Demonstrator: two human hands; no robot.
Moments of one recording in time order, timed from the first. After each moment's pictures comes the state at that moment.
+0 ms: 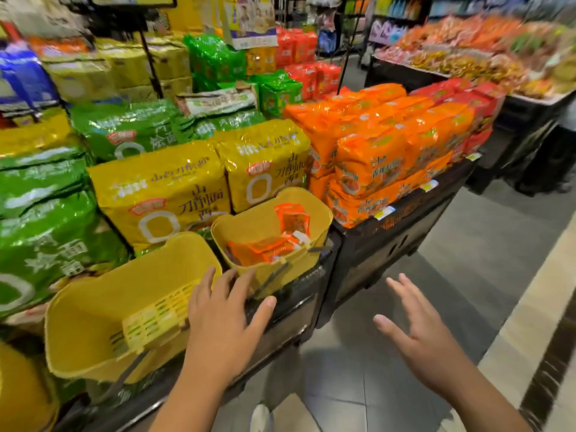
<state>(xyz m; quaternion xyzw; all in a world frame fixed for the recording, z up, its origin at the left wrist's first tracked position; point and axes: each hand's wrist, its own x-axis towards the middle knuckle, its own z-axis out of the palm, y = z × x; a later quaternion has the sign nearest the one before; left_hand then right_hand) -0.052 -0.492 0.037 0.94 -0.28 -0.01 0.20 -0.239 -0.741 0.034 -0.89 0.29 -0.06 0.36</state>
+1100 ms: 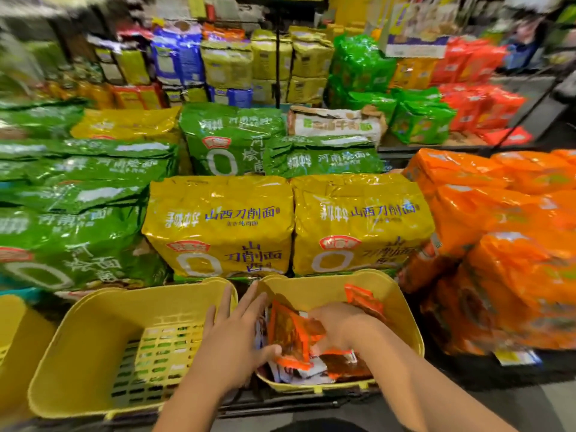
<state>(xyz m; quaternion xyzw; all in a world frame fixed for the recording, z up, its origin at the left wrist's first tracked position) 0.107 -0.558 0.003 0.98 -0.09 -0.18 0.10 0.167 -0.784 -0.029 -0.90 -0.14 0.40 0.03</state>
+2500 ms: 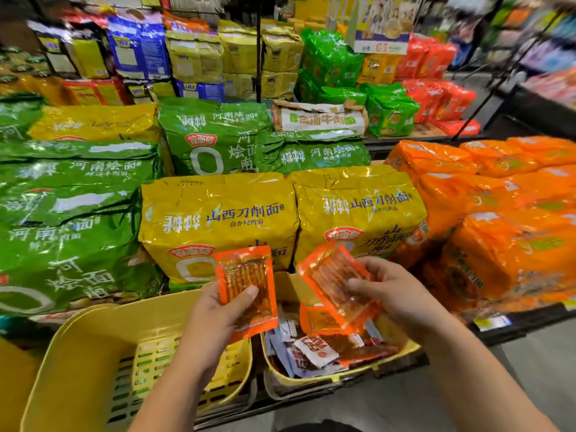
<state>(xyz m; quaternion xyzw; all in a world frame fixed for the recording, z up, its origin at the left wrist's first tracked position) 0.124 -0.523 0.034 0.62 0.07 -0.13 0.77 0.111 -0.796 0.066 -0.74 0.12 0.10 0.66</state>
